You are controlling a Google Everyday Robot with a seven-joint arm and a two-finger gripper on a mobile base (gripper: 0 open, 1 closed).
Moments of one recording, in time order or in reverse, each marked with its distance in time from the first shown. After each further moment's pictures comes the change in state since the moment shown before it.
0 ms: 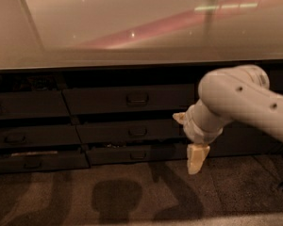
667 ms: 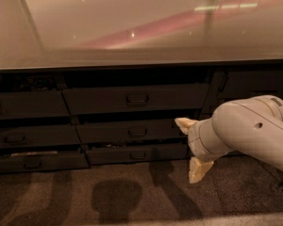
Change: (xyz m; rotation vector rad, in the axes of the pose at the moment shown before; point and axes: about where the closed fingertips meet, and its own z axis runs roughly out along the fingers) arm -0.003 0.021 -0.002 0.191 -0.021 -0.045
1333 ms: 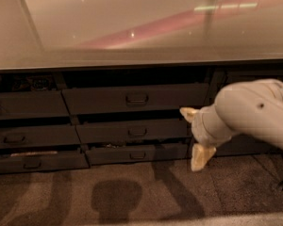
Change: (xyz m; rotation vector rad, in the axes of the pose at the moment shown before) arm 0.017 -0.027 -0.004 -0.002 0.011 0.052
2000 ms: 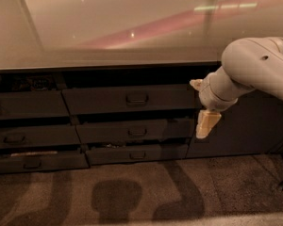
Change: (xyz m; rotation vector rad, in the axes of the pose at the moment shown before) arm 0.036 -0.088 -0.020 0.016 0.029 0.103
